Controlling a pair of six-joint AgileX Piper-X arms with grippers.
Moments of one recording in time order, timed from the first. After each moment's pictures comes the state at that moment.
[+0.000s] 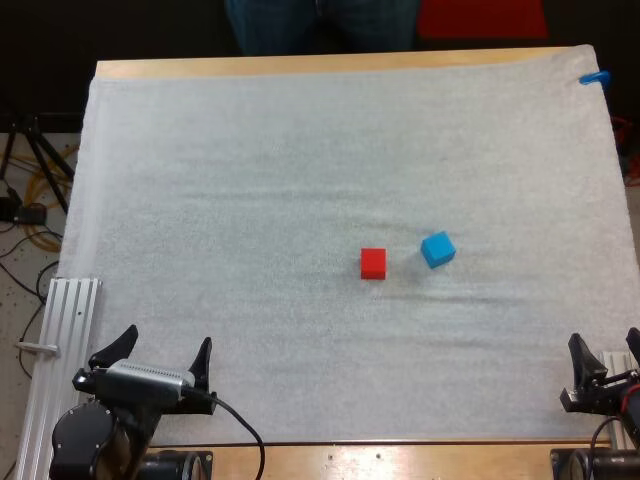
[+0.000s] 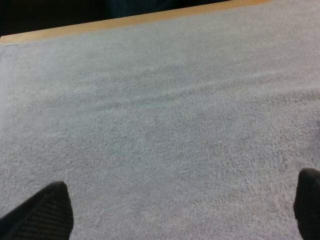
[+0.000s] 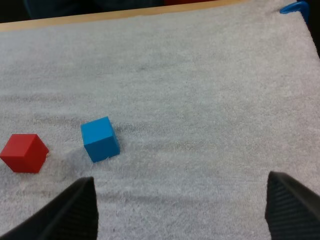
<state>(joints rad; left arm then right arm) 0.01 -0.01 -0.49 0.98 0.17 -1.70 -0.01 -0.01 -0.53 1.05 -0.14 -1.81</state>
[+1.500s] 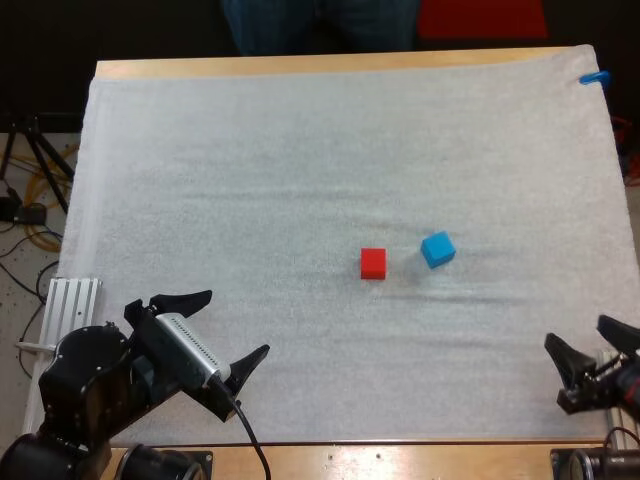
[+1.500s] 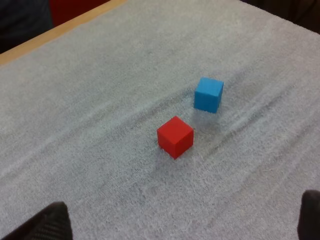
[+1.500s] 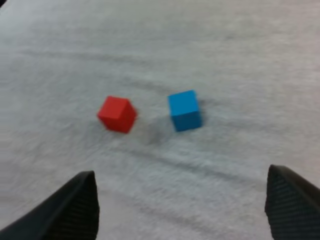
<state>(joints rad) -0.29 0.44 -0.82 1.05 0.41 -1.54 -0.01 0.27 -0.75 1.15 -0.41 -1.88</state>
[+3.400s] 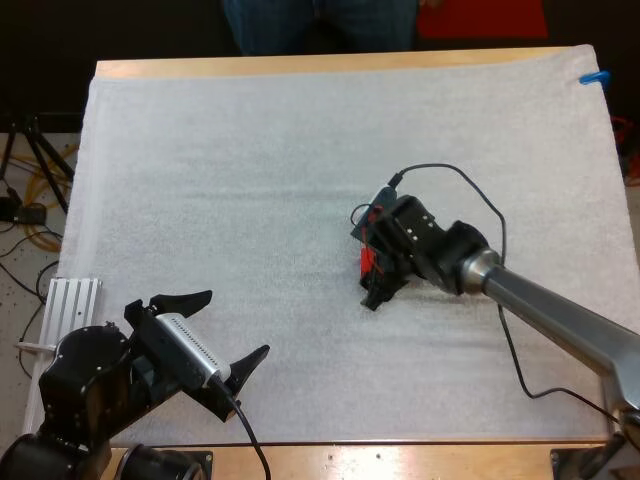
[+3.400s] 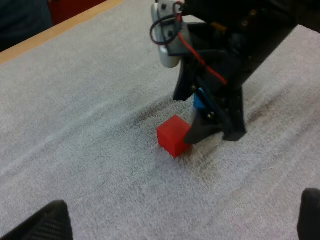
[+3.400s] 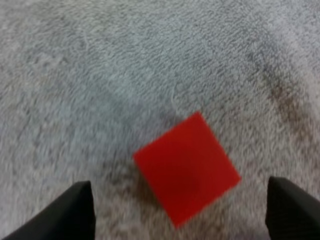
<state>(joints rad) -0.29 0.44 -0.82 1.05 0.41 -1.54 0.72 1.68 -1.12 0.62 0.00 -2.15</state>
